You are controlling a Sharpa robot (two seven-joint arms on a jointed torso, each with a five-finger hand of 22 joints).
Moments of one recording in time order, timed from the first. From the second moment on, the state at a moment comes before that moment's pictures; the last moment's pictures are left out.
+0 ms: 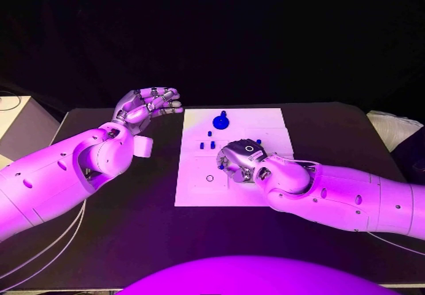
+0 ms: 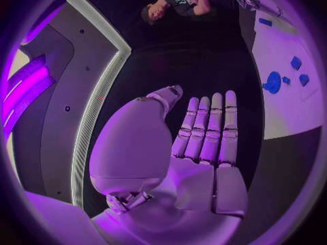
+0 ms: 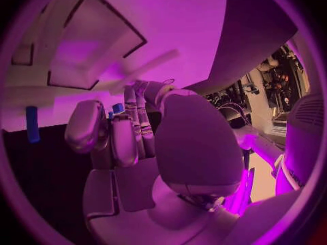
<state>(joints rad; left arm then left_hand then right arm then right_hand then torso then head) 0.91 -0.82 0.33 1.44 -0.21 -0.17 0.39 1.39 -0.18 0.43 0.16 0.24 0.90 0.22 0.21 0.36 0.96 0.18 0.18 0.07 0.86 0.14 0.44 0.23 0.17 0.82 0.25 0.34 0.33 1.04 -0.66 -0.13 1.54 -1.85 -0.42 -0.32 1.41 -0.28 0.63 0.08 0.21 1.05 0.13 0.20 0.39 1.19 0.07 0.16 0.08 1.47 -0.01 1.34 1.21 0.11 1.47 0.08 1.05 1.26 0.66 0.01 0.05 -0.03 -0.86</state>
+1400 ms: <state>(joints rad) 0.91 -0.82 0.33 1.44 -0.21 -0.17 0.38 1.39 -0.18 0.43 0.16 0.24 0.90 0.22 0.21 0.36 0.96 0.18 0.18 0.07 0.86 0.14 0.44 0.23 0.17 0.82 0.25 0.33 0.33 1.05 -0.71 -0.12 1.59 -1.64 -0.50 -0.33 1.36 -0.18 0.72 0.05 0.18 1.08 0.12 0.26 0.46 1.25 0.05 0.14 0.11 1.47 -0.03 1.34 1.21 0.09 1.47 0.07 1.13 1.31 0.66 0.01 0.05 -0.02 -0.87</state>
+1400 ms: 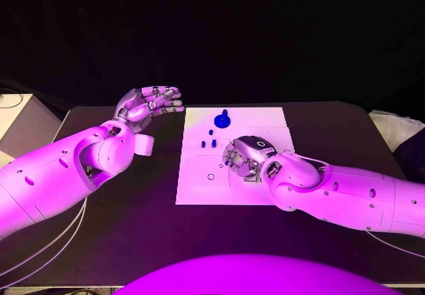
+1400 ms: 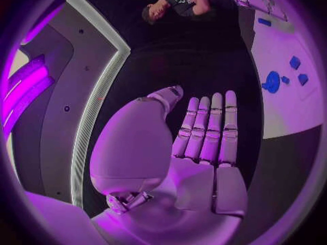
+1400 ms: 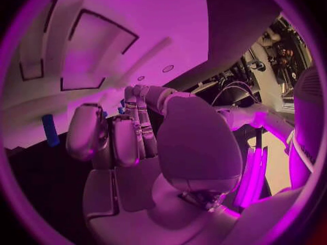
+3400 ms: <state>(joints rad) 0.91 -0.82 0.33 1.44 -0.21 -0.17 0.36 1.40 -0.17 0.43 0.15 0.24 0.89 0.22 0.21 0.36 0.96 0.18 0.18 0.07 0.86 0.14 0.44 0.24 0.17 0.83 0.25 0.33 0.32 1.21 -0.62 -0.11 1.50 -0.93 -0.18 -0.55 1.36 -0.18 0.73 0.04 0.18 1.06 0.12 0.27 0.46 1.25 0.05 0.14 0.12 1.47 -0.03 1.34 1.19 0.09 1.47 0.07 1.12 1.31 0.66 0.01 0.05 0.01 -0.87</state>
